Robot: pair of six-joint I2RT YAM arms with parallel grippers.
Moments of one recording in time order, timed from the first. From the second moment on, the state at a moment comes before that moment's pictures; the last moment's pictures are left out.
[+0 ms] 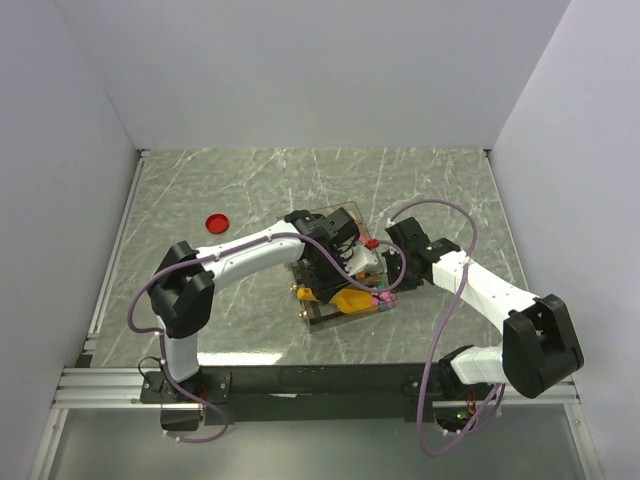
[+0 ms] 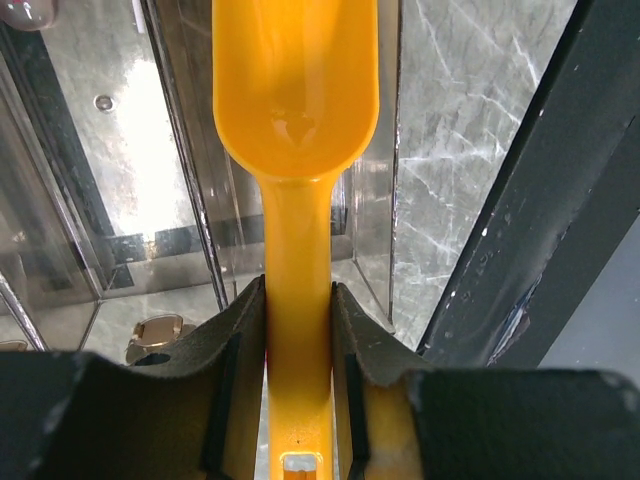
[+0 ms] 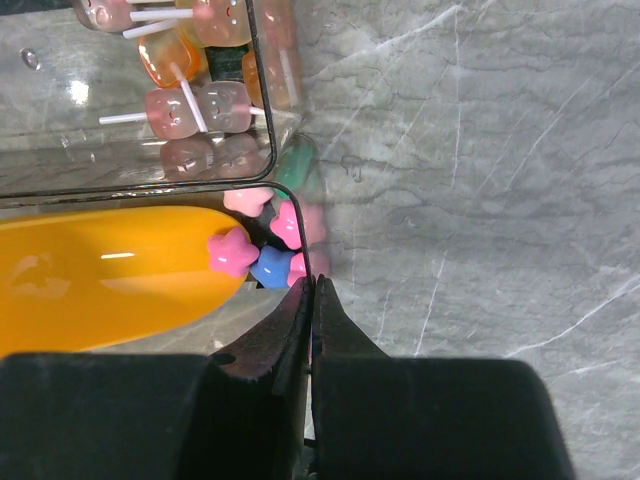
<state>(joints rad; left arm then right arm) -0.94 1.85 1.53 -0.98 0.31 0.33 0.46 1.31 0.80 -0.66 0.01 0.30</state>
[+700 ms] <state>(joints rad) -0.98 1.92 1.66 -1.09 0.24 0.31 0.47 1.31 0.80 -0.66 0.02 0.30</state>
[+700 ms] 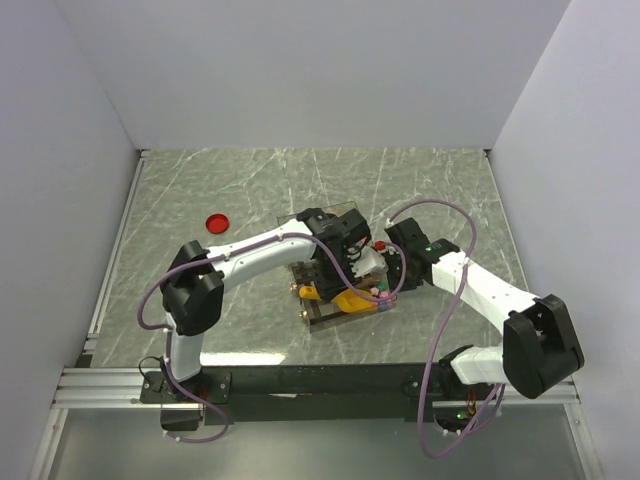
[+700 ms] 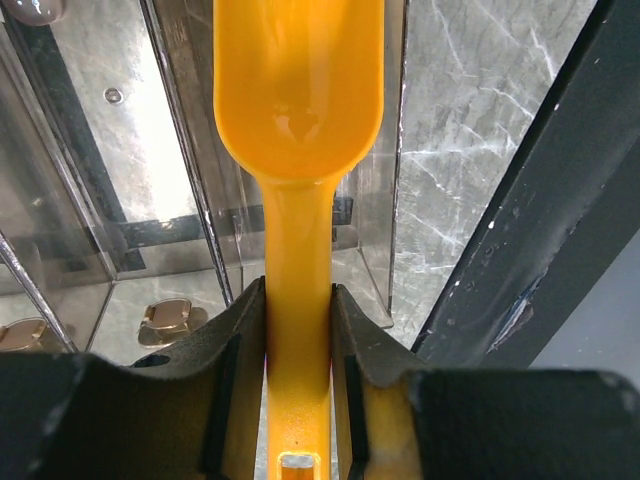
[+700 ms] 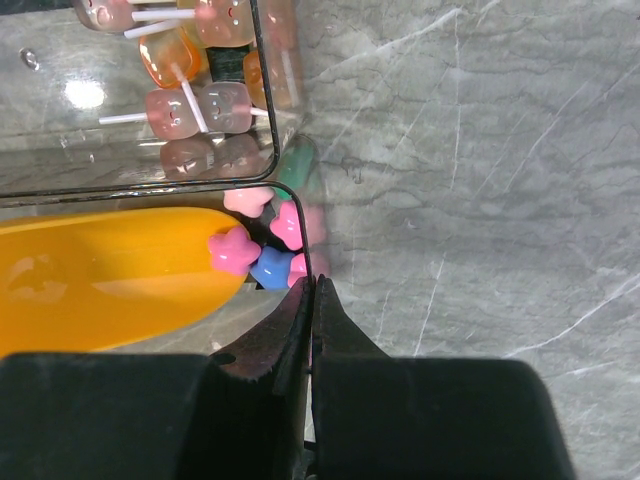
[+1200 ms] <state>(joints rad) -1.06 1.83 1.57 -0.97 0.10 0.32 0.47 1.29 0.78 -0.61 0.01 0.31</state>
